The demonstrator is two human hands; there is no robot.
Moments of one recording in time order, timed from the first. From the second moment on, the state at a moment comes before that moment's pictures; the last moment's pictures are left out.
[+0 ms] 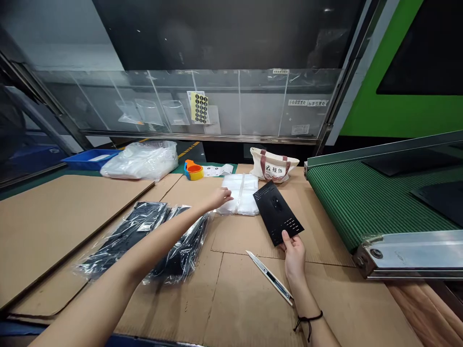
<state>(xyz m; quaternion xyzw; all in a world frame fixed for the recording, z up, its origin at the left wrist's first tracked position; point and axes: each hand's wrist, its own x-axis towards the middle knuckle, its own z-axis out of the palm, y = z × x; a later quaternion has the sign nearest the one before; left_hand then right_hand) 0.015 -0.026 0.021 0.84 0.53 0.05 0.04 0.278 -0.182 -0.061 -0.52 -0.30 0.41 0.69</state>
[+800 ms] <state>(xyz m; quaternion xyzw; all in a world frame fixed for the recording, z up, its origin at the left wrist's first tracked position) 0.008 0.011 0.029 0.64 0.62 0.37 0.27 0.264 -0.198 -0.050 -0.59 -0.49 0.31 0.56</state>
